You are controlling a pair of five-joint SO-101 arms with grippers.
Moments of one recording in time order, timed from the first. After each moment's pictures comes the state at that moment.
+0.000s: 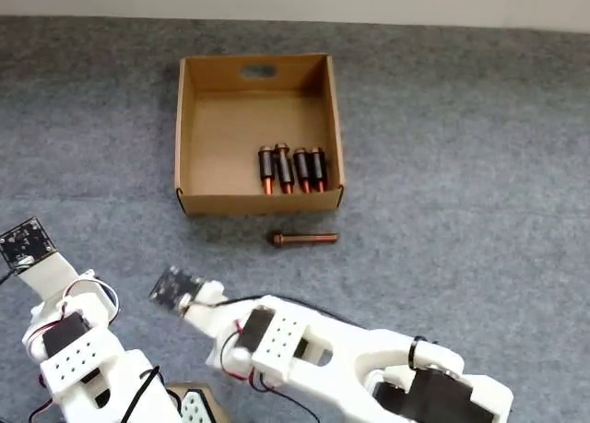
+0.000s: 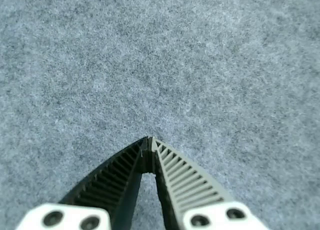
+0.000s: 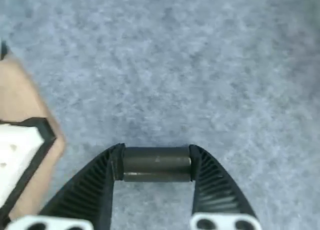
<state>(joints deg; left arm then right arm) -45.4 -66.2 88.0 42.2 -0.7 -66.6 -15.3 53.6 41.7 -0.4</state>
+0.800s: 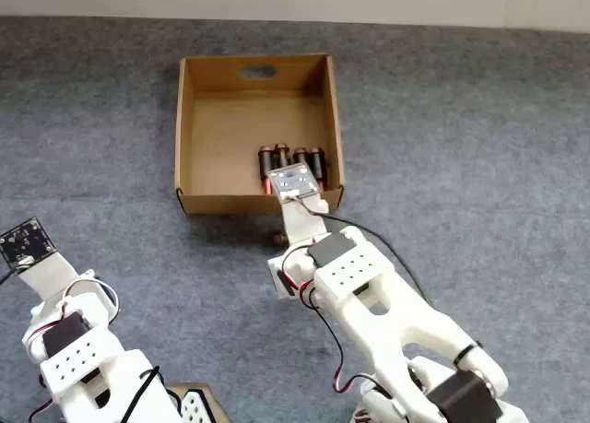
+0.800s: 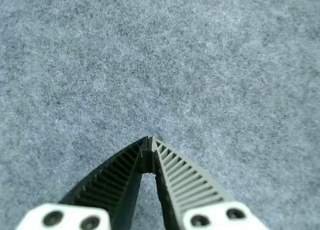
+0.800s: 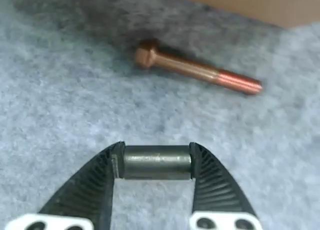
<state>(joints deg) -45.4 -66.2 88.0 42.2 -0.7 -37.5 -23.7 50.0 54.3 -12.5</state>
